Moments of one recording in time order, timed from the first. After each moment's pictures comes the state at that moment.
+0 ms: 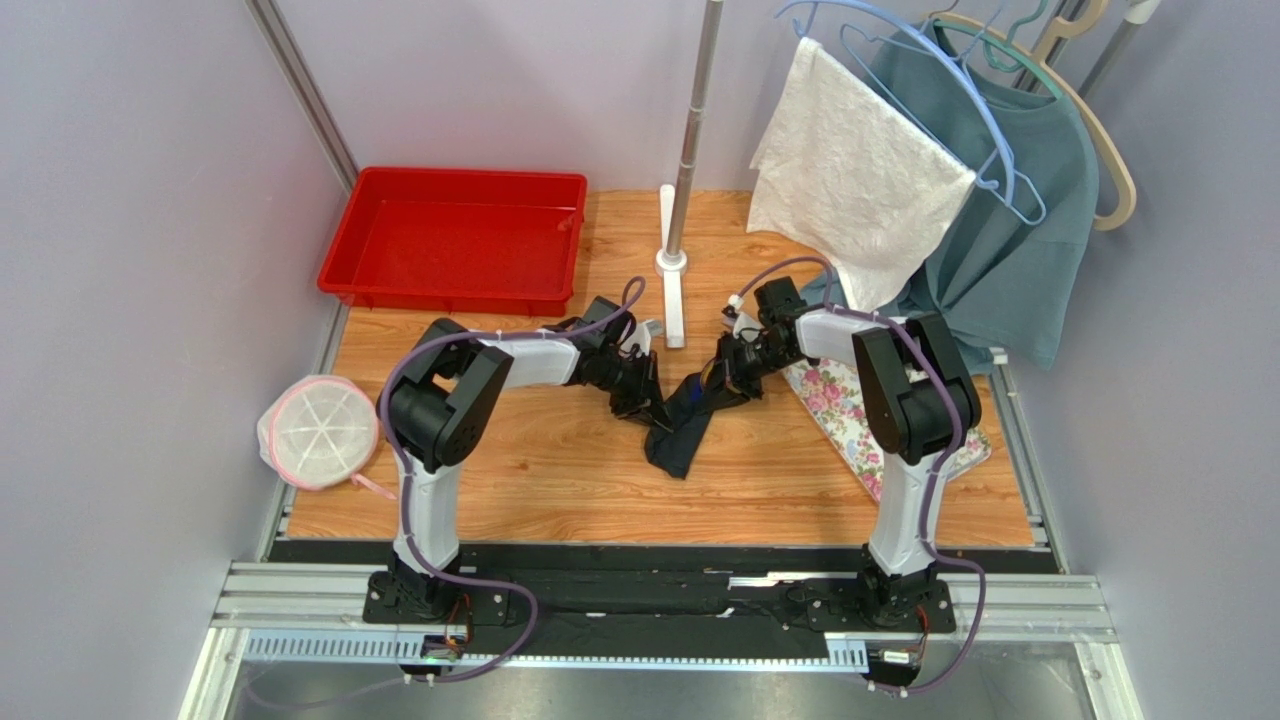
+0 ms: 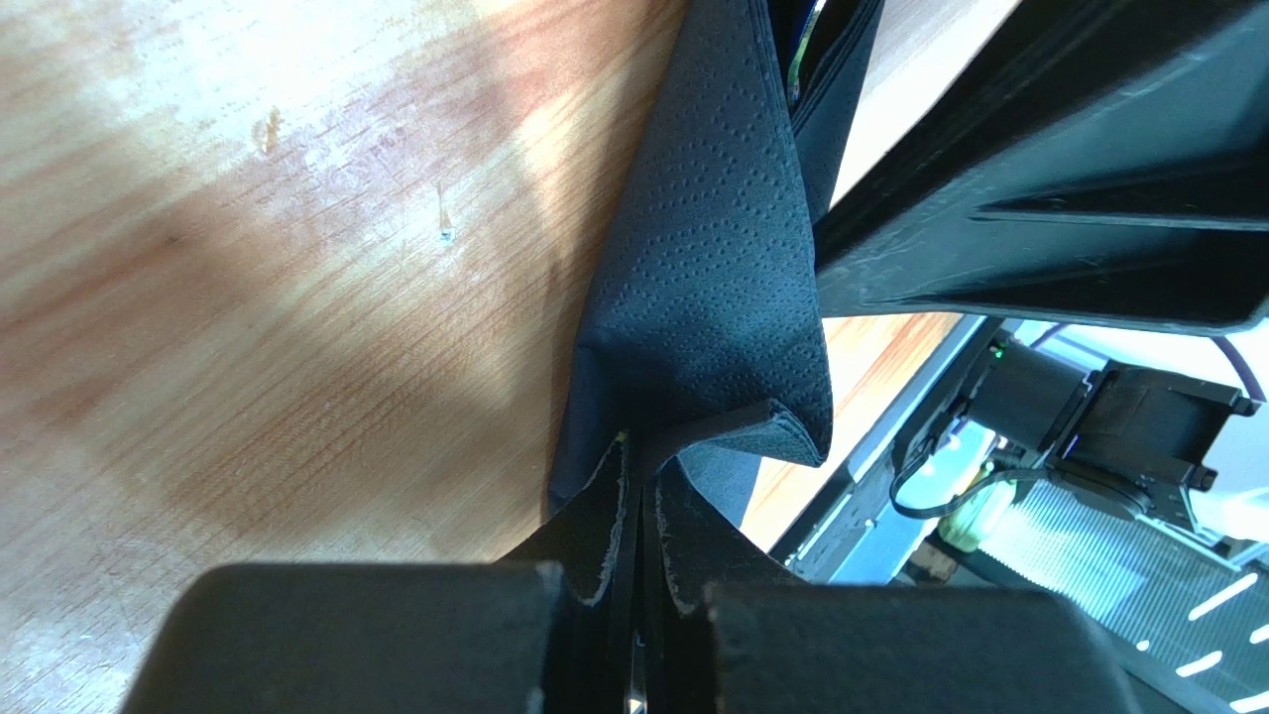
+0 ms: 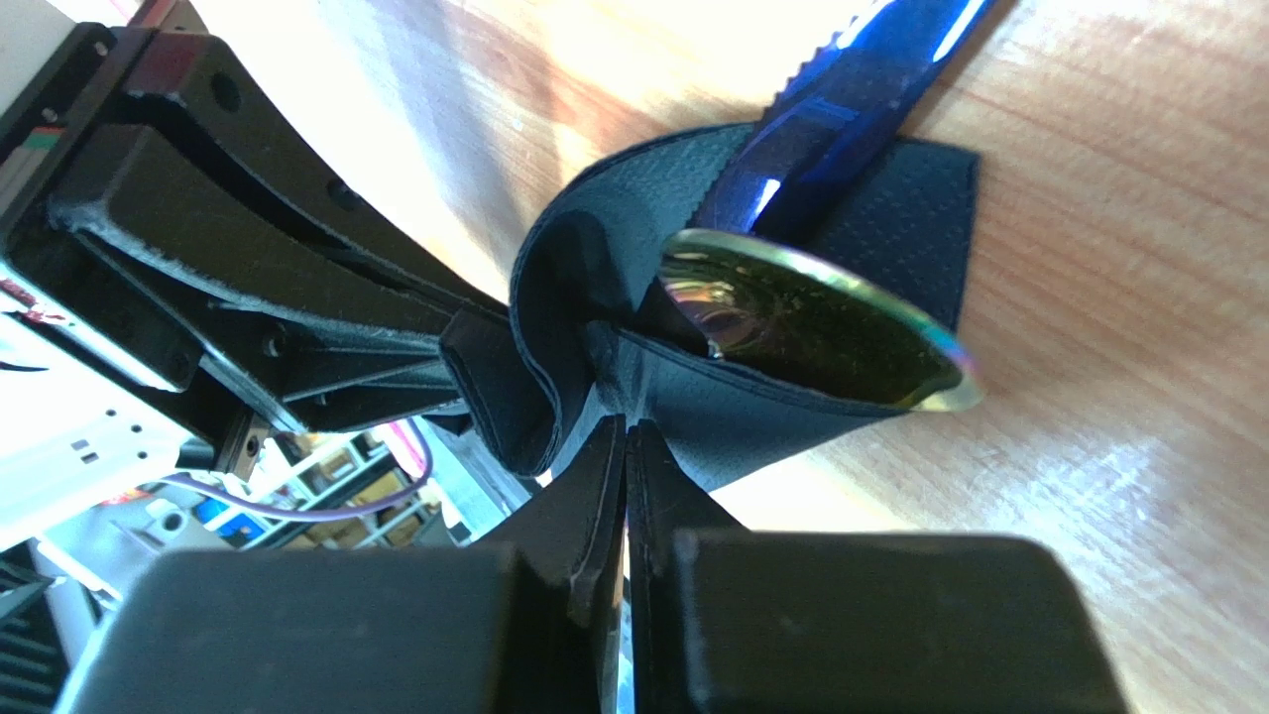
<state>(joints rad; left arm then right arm) -0.58 2.00 1.14 -0.18 0.66 -0.59 0.30 1.98 1.17 -0.45 -0.81 0.43</state>
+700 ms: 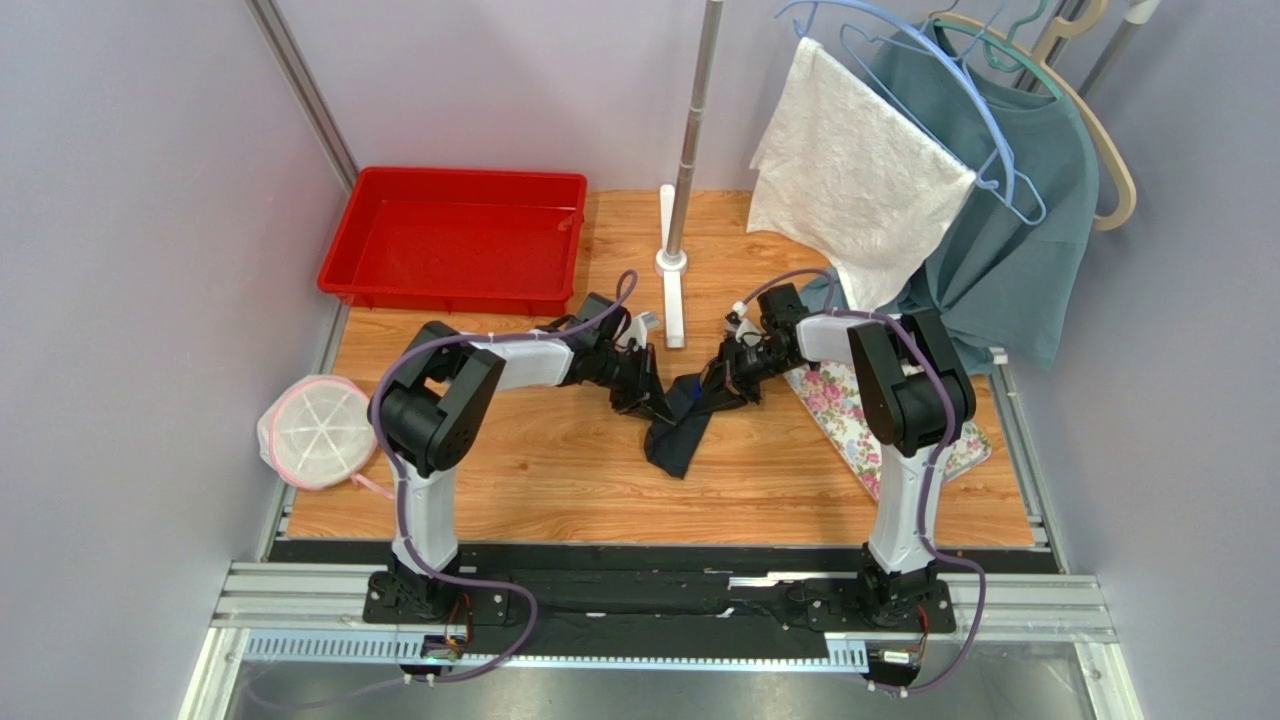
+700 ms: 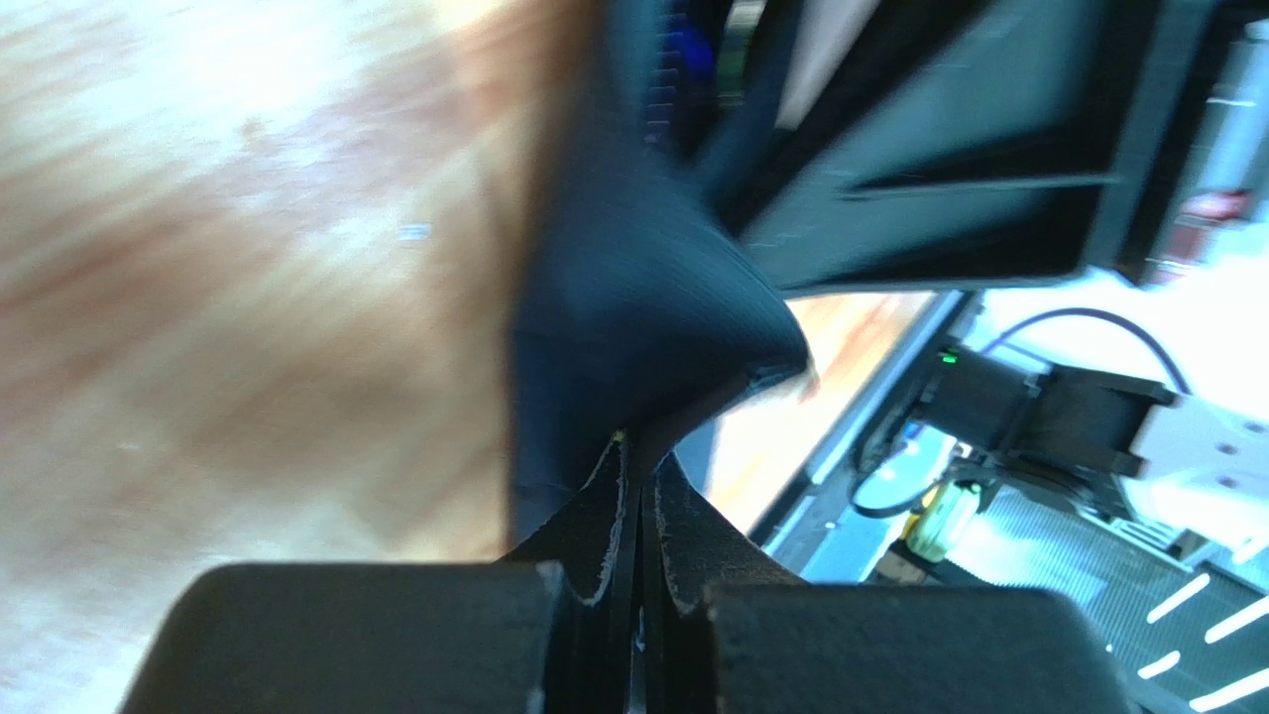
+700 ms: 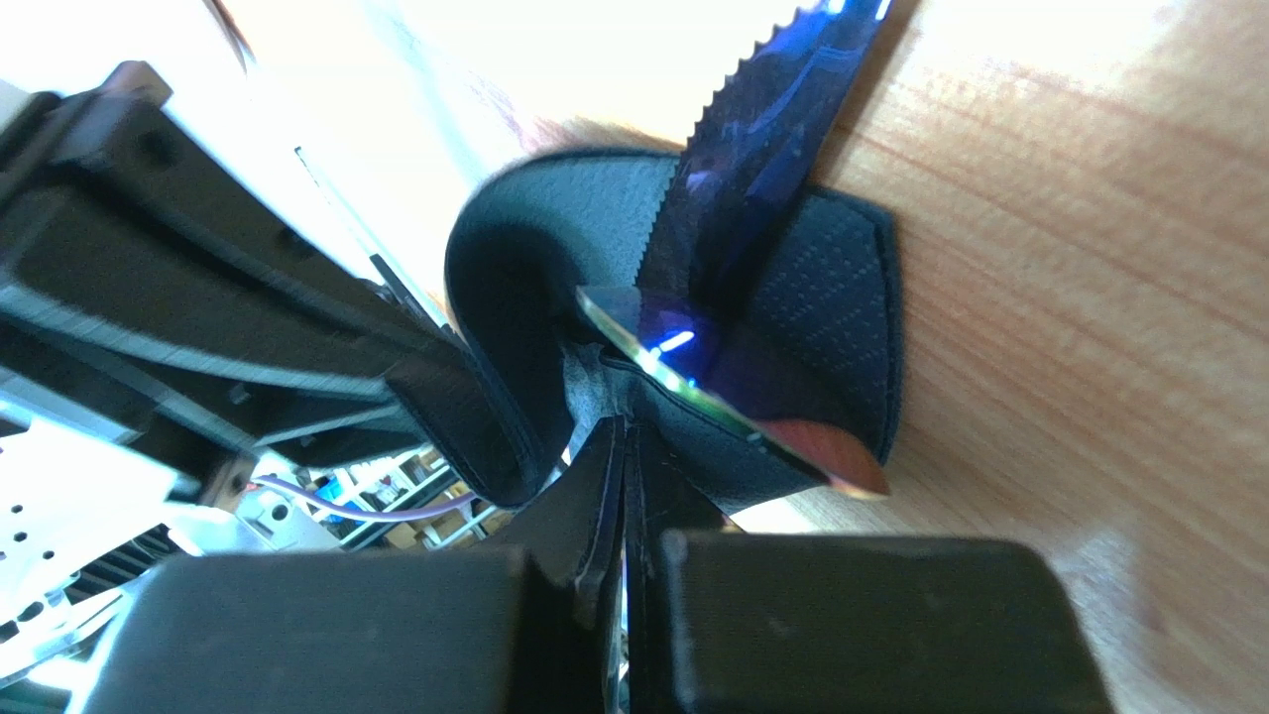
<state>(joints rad) -0.57 1.97 1.11 -0.13 0.70 -0.65 0.29 2.03 1.14 -0.36 -0.87 0.54</state>
